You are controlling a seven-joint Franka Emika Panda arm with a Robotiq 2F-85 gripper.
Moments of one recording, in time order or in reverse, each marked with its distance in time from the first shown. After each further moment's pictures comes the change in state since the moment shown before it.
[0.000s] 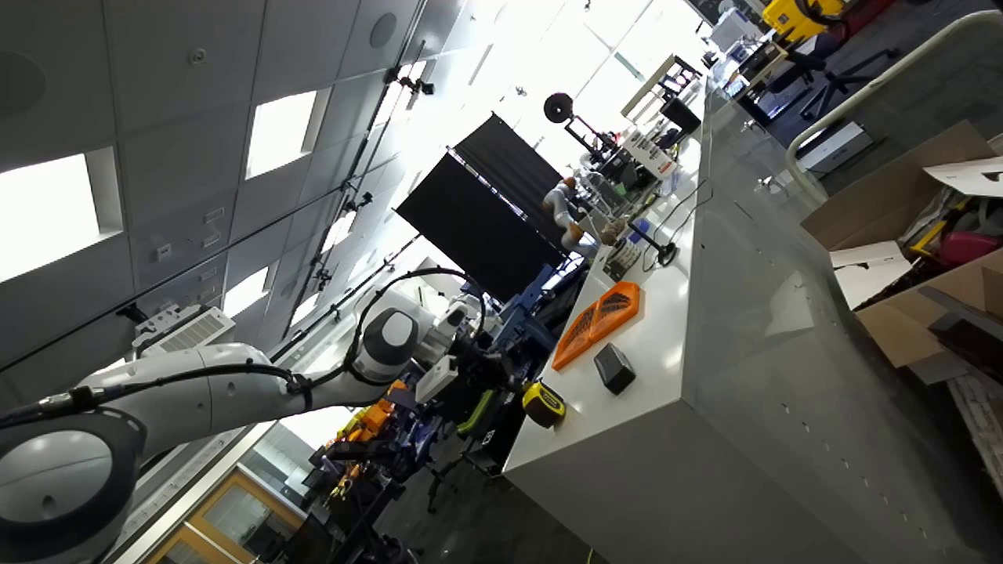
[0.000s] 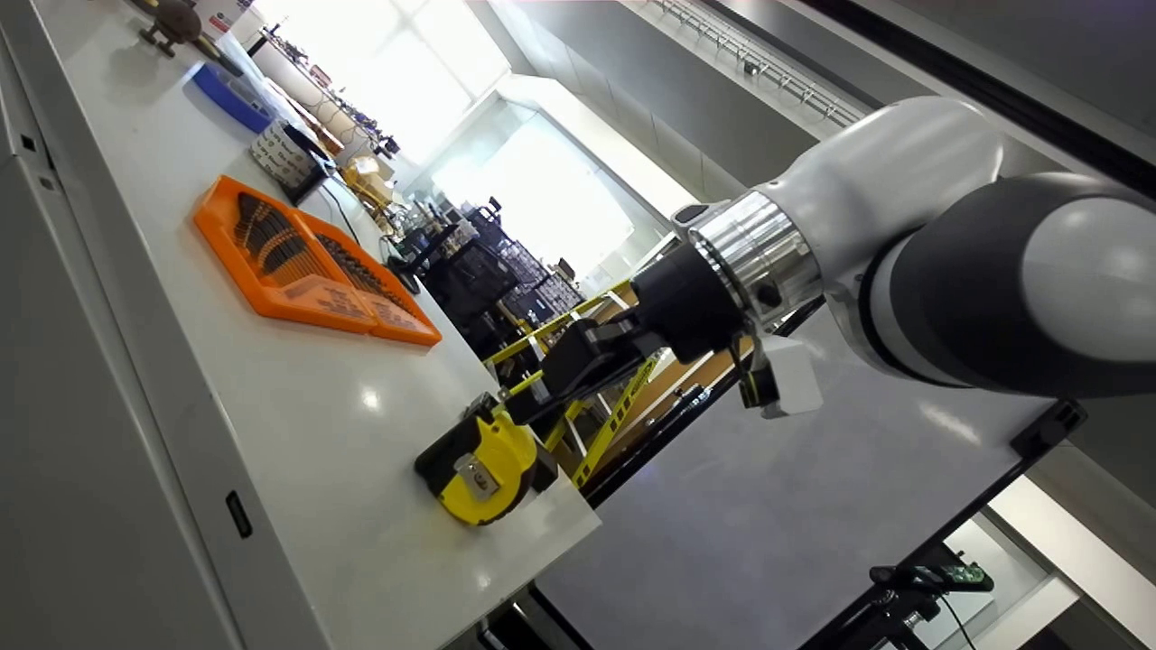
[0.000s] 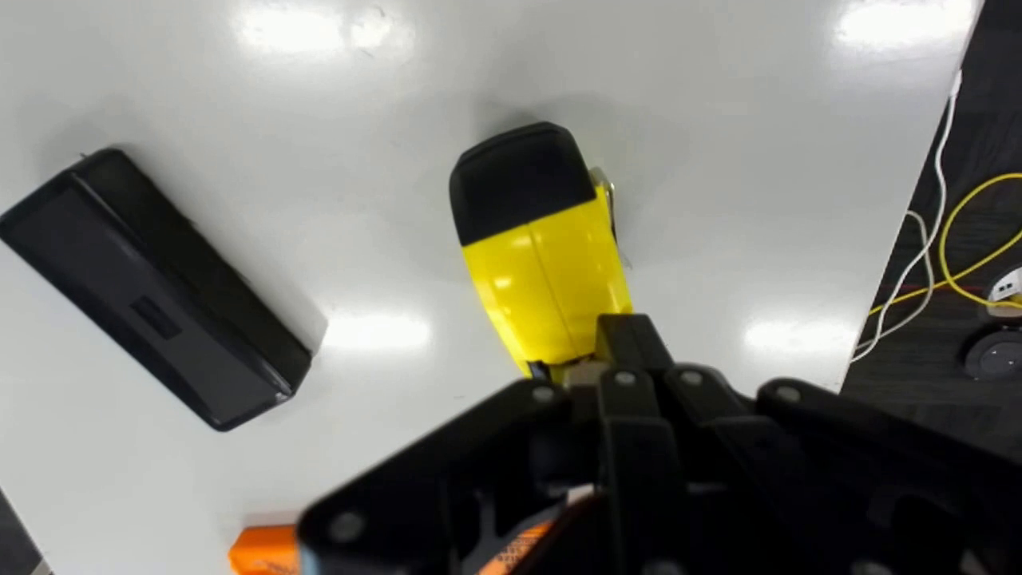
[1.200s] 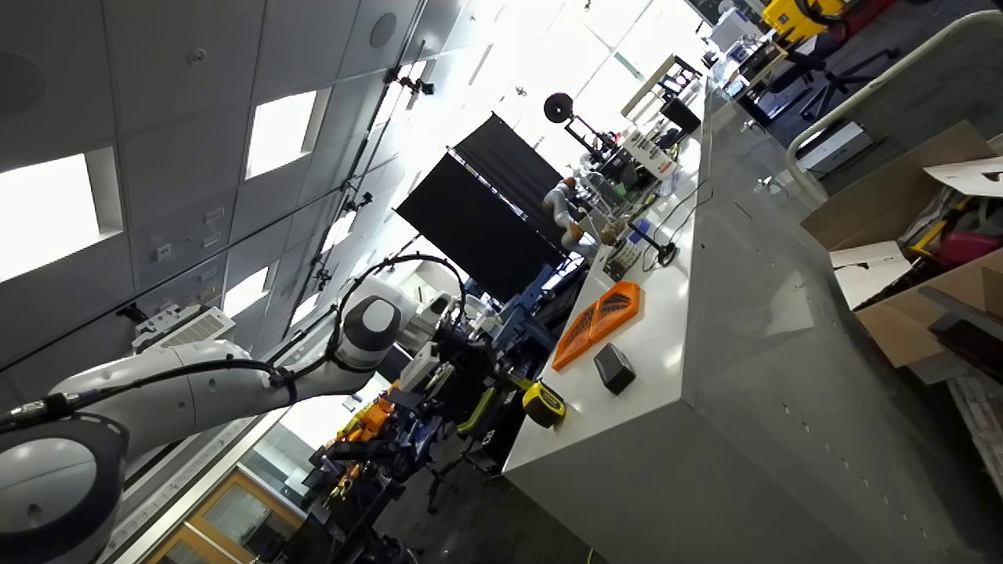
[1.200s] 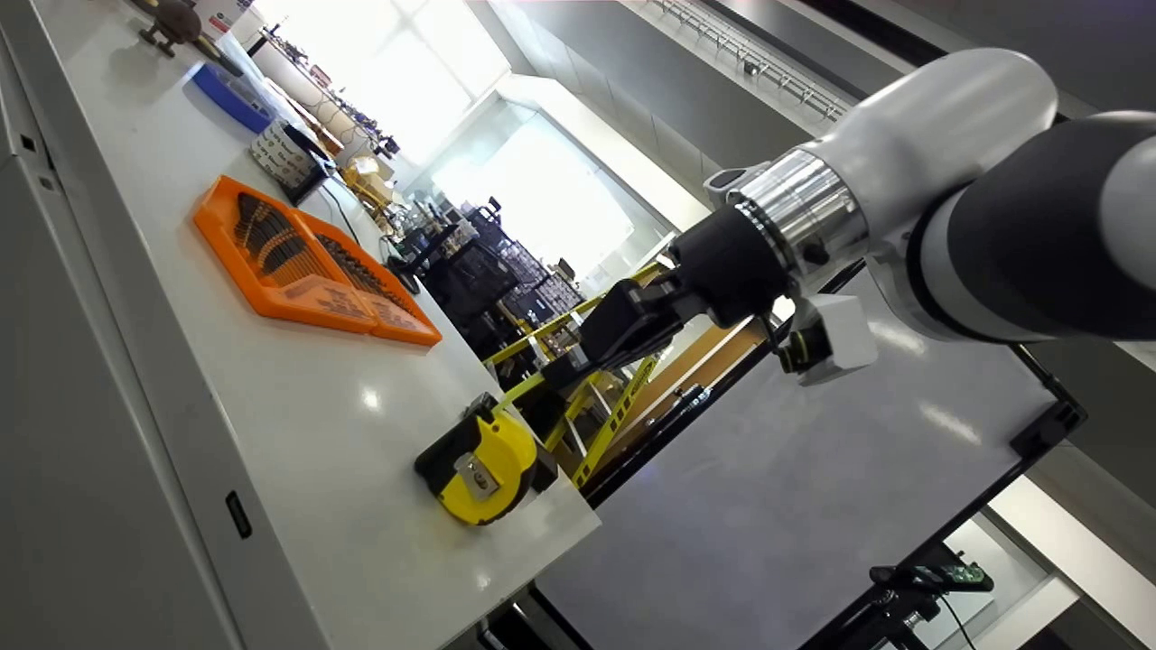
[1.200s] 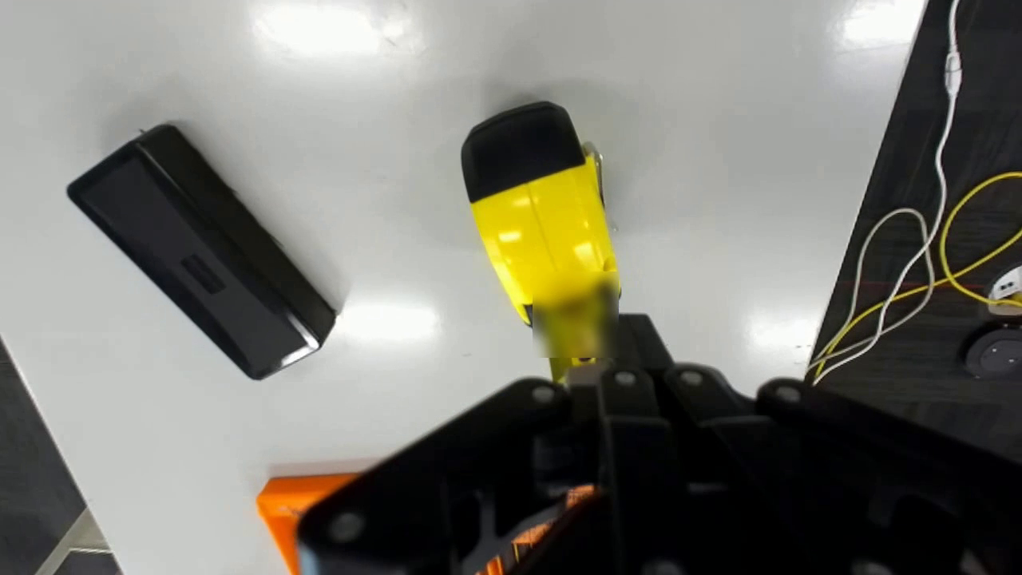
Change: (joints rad) arm 0.000 -0.032 0.006 0.062 -0.004 -0.098 0.002
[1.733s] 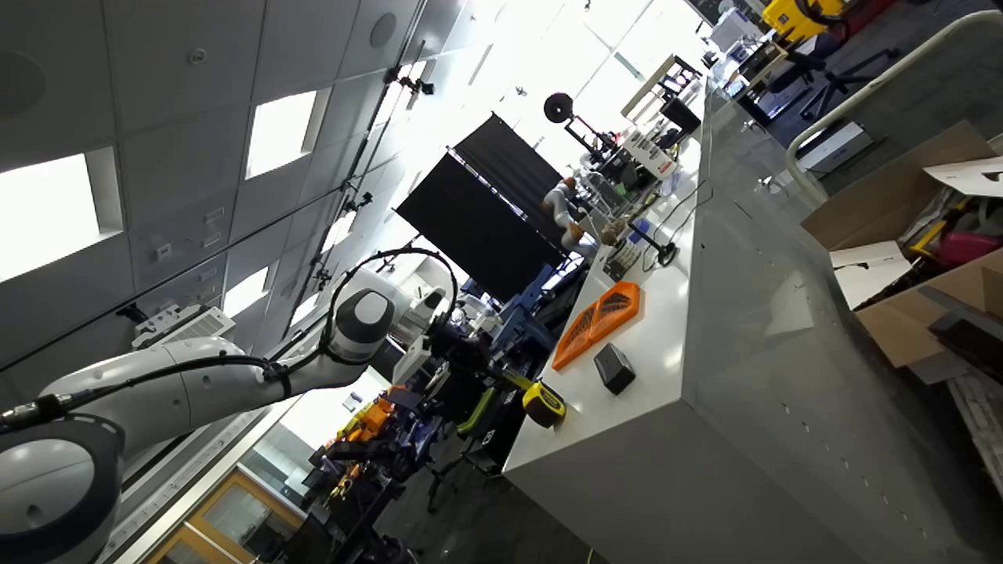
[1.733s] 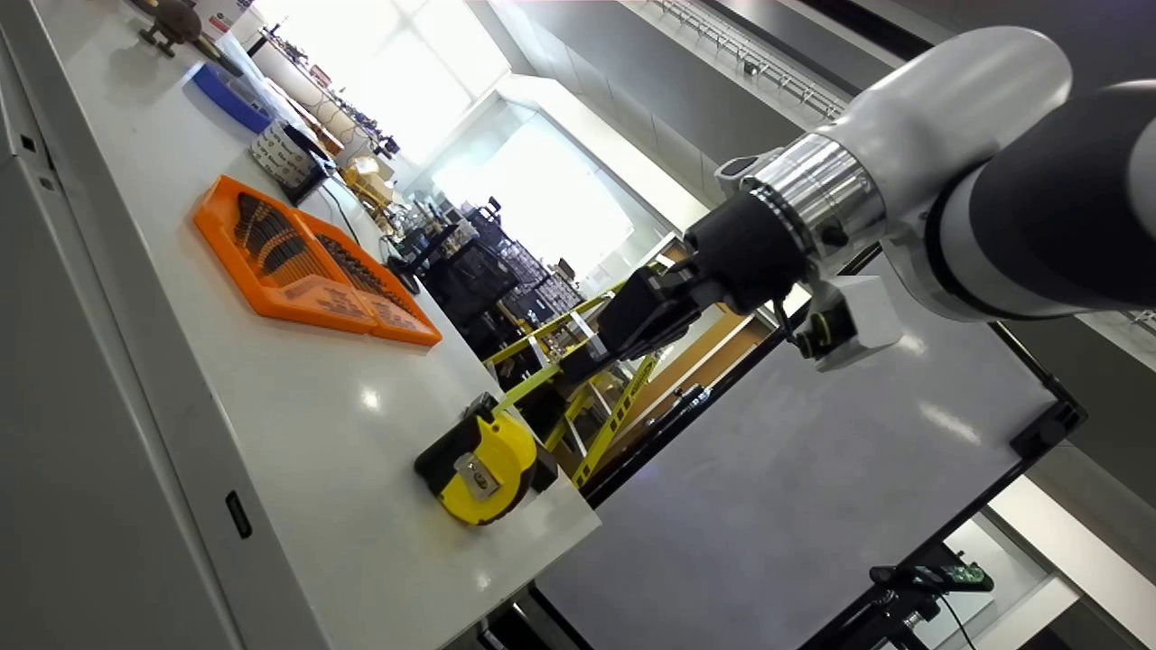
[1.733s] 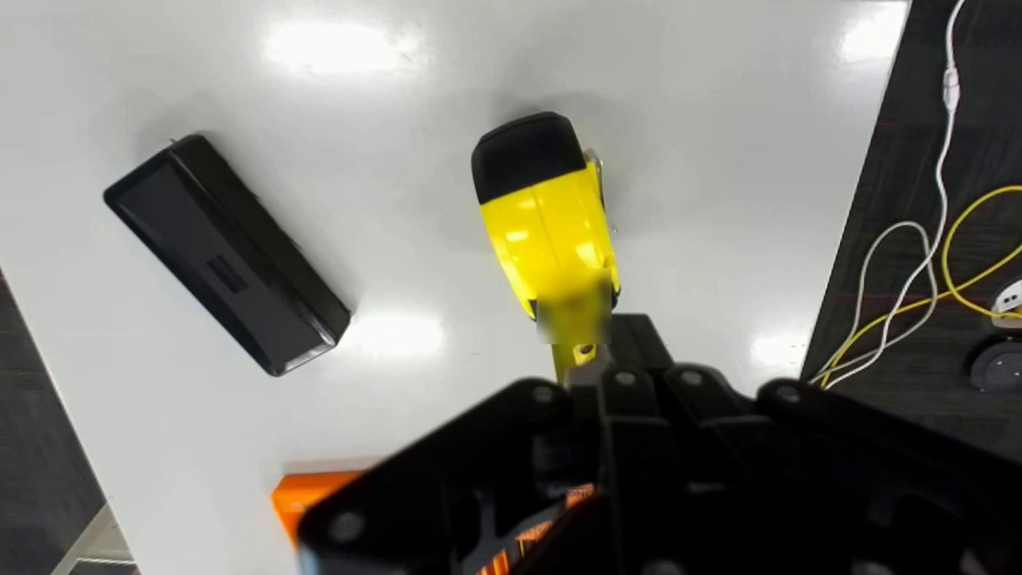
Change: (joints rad) arm 0.000 -0.004 0.000 0.043 0.000 -0.074 0.000
